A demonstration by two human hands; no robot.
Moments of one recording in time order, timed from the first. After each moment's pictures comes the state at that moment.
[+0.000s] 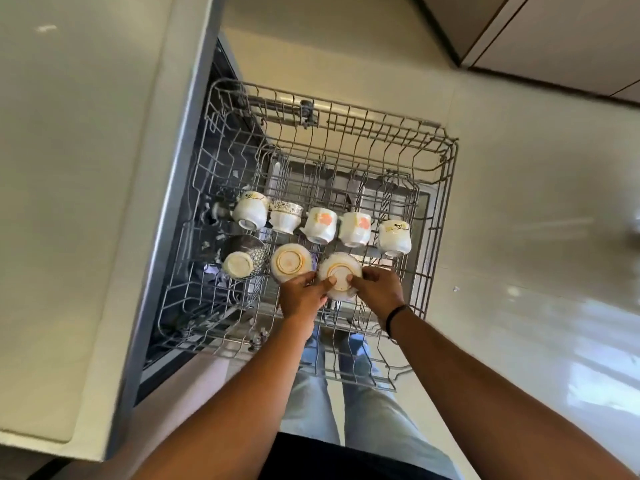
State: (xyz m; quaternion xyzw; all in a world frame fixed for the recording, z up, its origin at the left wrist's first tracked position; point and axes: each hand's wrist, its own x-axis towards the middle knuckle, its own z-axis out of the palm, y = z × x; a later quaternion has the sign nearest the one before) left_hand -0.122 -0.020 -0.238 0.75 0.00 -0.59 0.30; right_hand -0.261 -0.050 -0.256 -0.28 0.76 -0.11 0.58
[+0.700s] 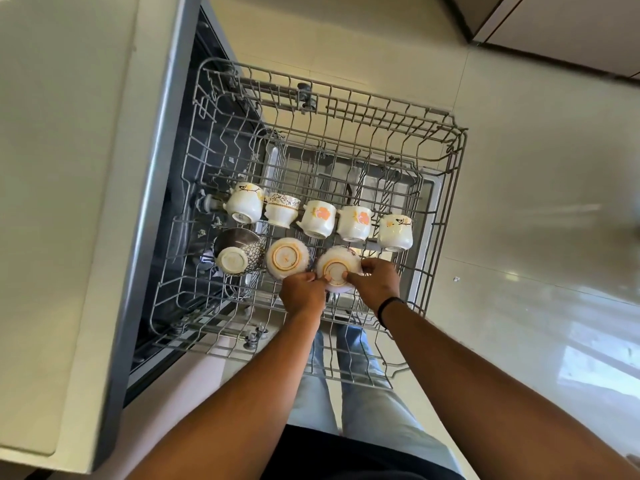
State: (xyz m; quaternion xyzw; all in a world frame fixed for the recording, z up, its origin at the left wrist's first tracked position) left_hand -0.136 -0.029 -0.253 0.86 -0.09 -0.48 0.17; right_hand -0.261 -0.062 -0.271 -0.35 0.77 -0.02 0.53
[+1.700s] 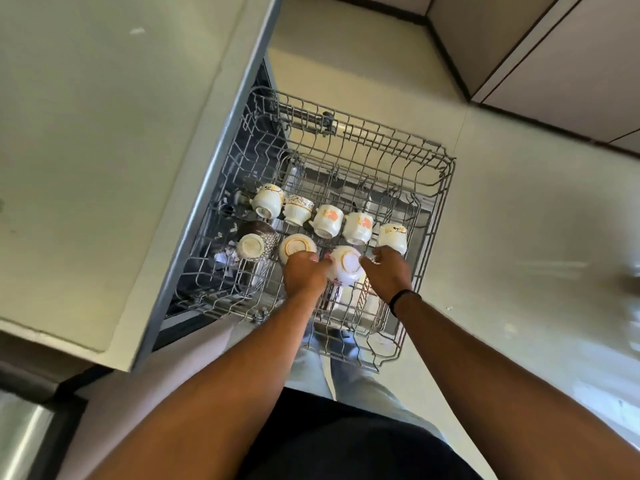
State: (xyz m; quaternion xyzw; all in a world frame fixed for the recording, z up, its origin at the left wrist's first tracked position) left_hand -0.129 -0.027 -0.184 0.83 -0.16 -0.47 0.23; right_hand -0.277 -0.069 -0.184 -0.50 0.73 -0.03 0.47
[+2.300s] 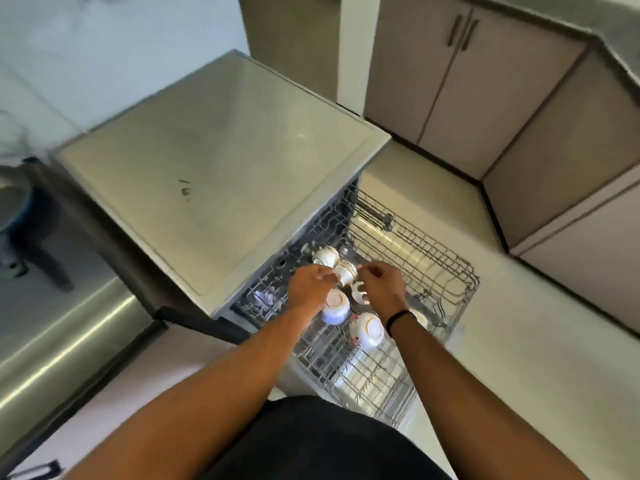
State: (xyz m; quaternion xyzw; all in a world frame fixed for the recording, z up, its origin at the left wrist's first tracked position) left_hand -0.072 0.012 -0.055 0.80 -0.16 -0.39 0.43; right_hand -0.195 -0.074 -0.048 -0.58 0.57 -0.17 0.56
